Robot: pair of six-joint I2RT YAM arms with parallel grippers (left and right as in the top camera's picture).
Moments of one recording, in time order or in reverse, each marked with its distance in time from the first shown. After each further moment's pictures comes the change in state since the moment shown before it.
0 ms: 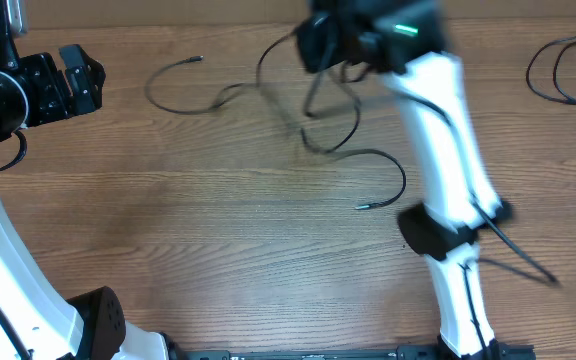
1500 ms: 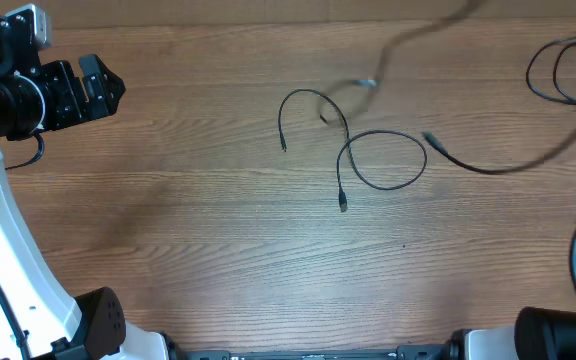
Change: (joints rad) left arm -0.003 -0.003 -0.156 0.000 0.079 0.000; right arm -0.622 -0.674 -0.140 0.364 -0.341 0.218
